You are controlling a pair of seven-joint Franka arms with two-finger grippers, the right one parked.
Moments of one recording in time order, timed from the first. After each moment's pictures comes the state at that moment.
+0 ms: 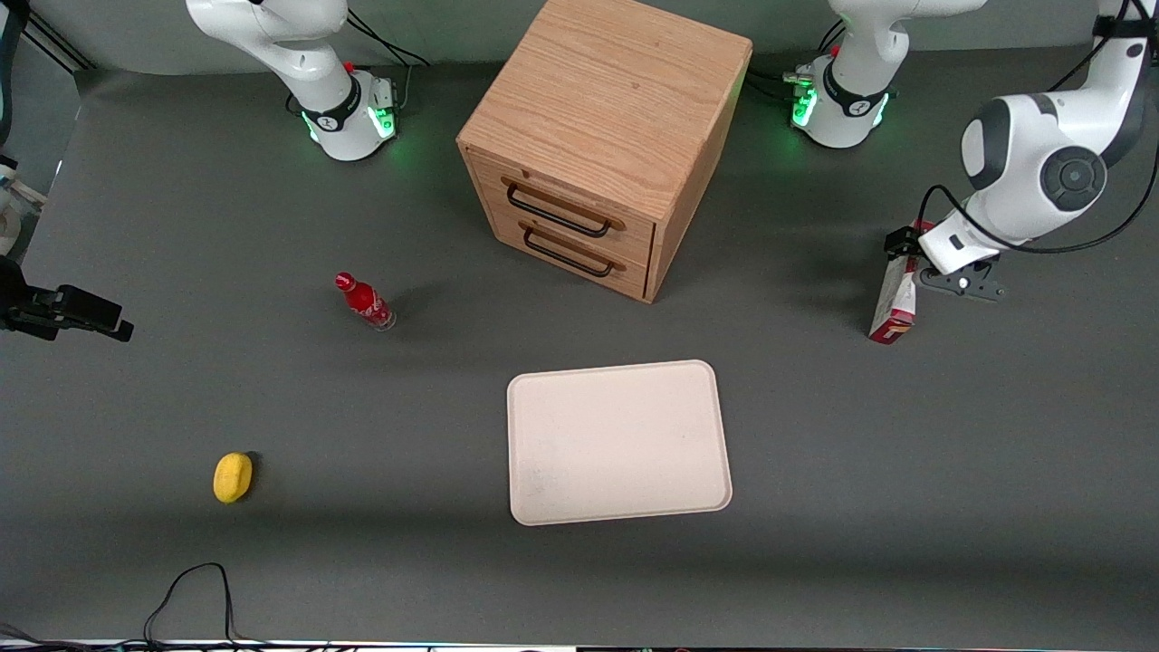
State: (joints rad) arm -0.01 -0.06 0.09 -2.54 0.06 2.29 0.29
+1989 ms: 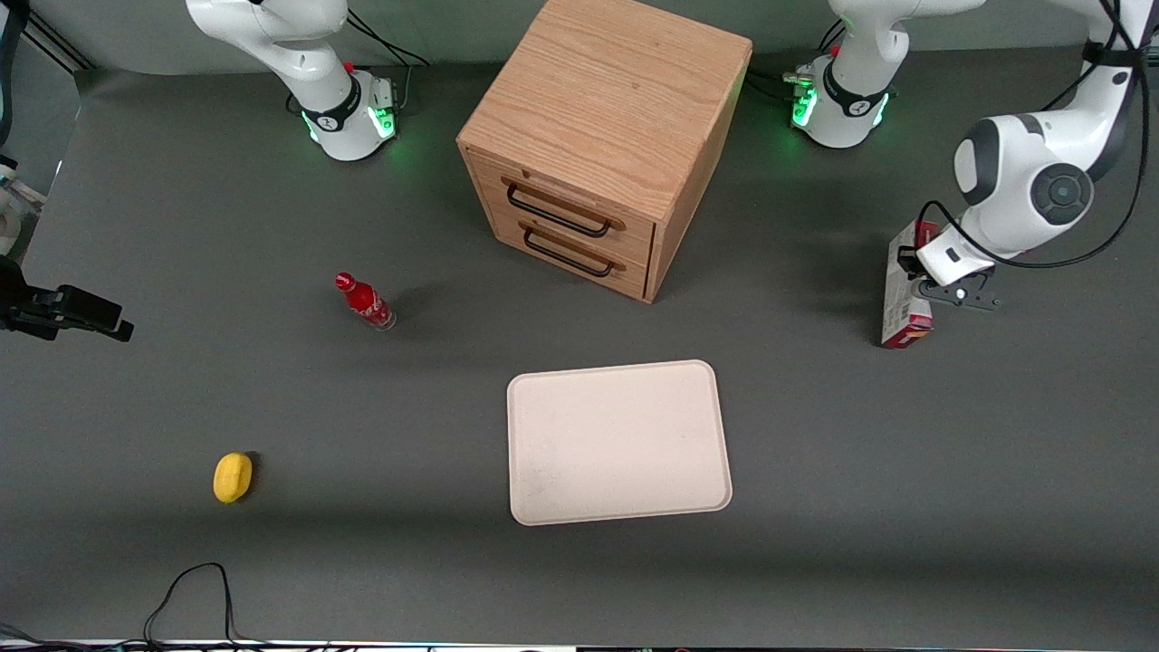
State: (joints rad) arm 0.02 -0.02 0.09 -2.50 0.06 2.31 0.30
